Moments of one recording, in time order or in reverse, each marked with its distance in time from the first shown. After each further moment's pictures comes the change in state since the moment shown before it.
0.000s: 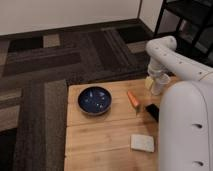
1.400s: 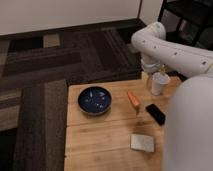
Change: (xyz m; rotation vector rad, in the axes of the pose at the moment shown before) arm 0.030 0.036 -0.096 0.166 0.121 0.247
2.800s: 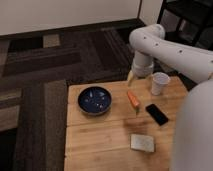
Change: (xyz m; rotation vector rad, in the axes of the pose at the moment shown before) arm -0.006 0.068 -0.026 -0.206 -0.011 0.331
